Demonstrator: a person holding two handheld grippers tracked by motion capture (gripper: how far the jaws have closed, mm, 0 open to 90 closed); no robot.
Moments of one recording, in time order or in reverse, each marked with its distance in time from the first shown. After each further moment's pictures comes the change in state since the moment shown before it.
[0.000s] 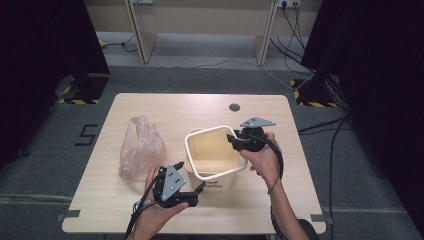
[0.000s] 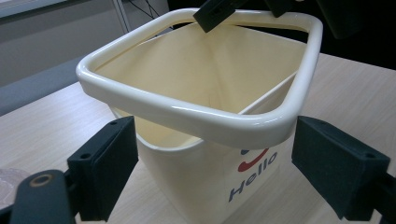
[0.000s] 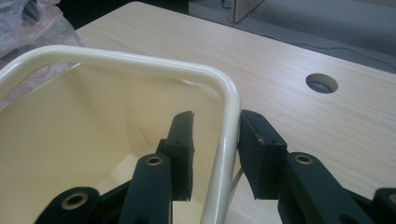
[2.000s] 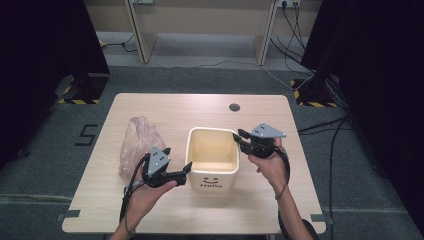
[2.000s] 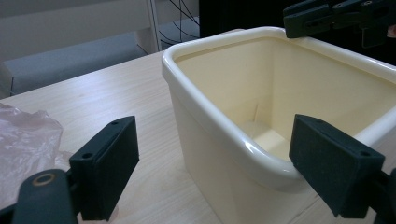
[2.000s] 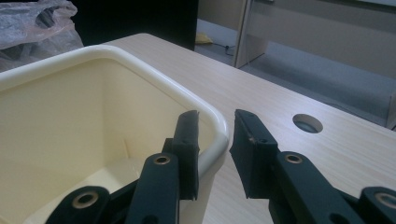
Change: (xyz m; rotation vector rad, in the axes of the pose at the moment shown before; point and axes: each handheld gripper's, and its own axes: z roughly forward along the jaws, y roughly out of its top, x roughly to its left) left arm 0.051 0.004 0.009 0.015 0.074 -0.152; right arm -0.020 -0.028 -0.001 -0.195 0.019 -0.135
